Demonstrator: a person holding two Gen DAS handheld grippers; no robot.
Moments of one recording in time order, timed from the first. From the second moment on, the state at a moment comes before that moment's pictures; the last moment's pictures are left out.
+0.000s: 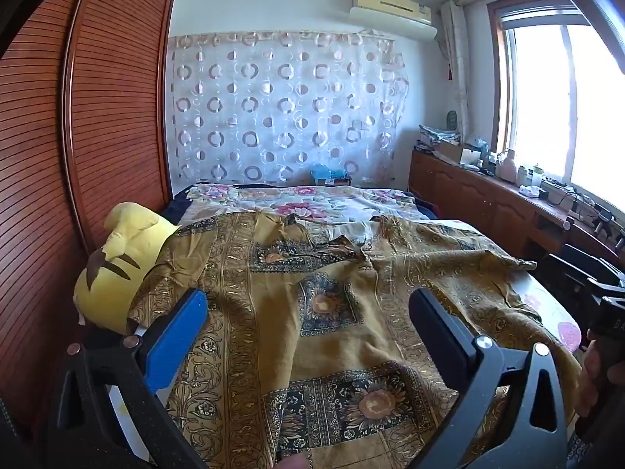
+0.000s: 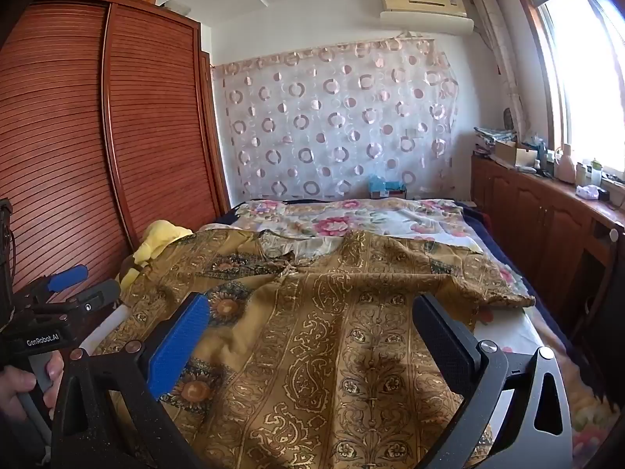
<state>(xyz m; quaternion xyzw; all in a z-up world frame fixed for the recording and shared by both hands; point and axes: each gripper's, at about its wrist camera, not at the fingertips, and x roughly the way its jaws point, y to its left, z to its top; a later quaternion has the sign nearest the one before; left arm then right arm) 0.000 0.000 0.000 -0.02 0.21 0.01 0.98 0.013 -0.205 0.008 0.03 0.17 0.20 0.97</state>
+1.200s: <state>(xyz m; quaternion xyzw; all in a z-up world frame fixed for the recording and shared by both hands) -0.008 0.000 0.006 -0.02 0.19 0.02 0.98 0.014 -0.206 0.006 0.03 0.17 0.20 0.97</state>
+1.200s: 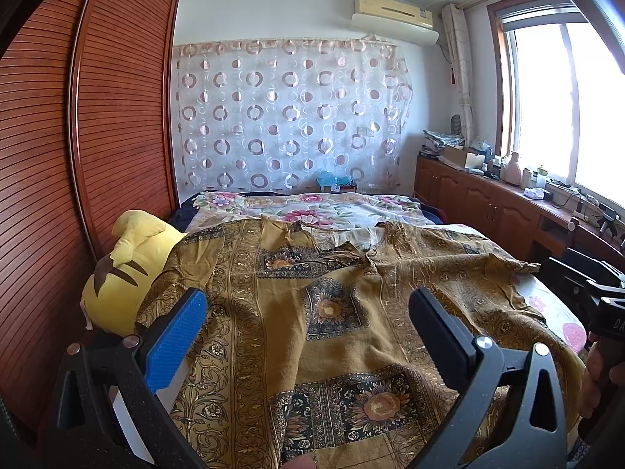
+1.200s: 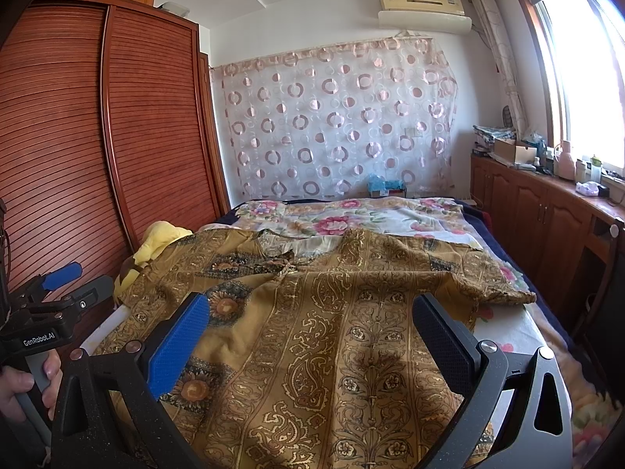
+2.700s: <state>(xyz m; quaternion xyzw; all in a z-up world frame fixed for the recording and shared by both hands) -0.012 -0.003 0.014 -0.01 0.19 0.02 0.98 0.014 -0.206 0.006 0.03 0.17 0.20 0.97</state>
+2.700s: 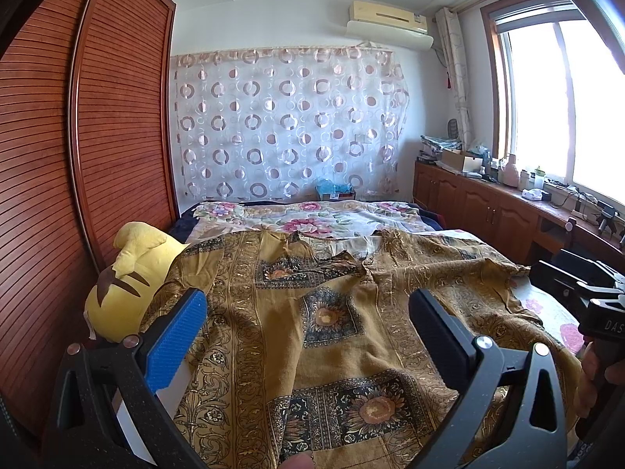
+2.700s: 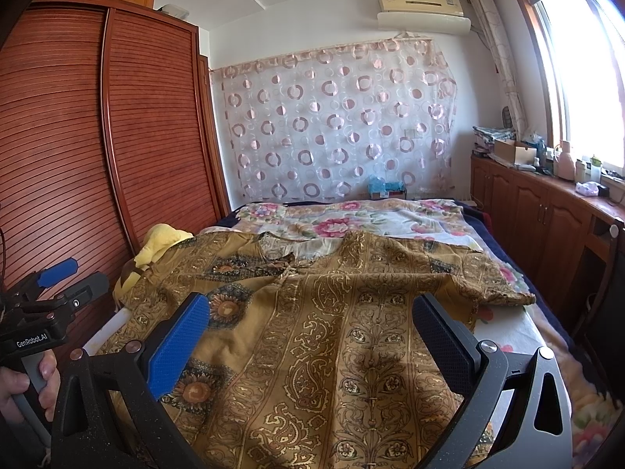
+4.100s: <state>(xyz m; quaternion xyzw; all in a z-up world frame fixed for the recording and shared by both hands) 0.036 0.118 -0.047 -0.03 0.28 0.11 0.95 0.073 -0.157 -0.005 -0.02 0.21 0.26 0.94</state>
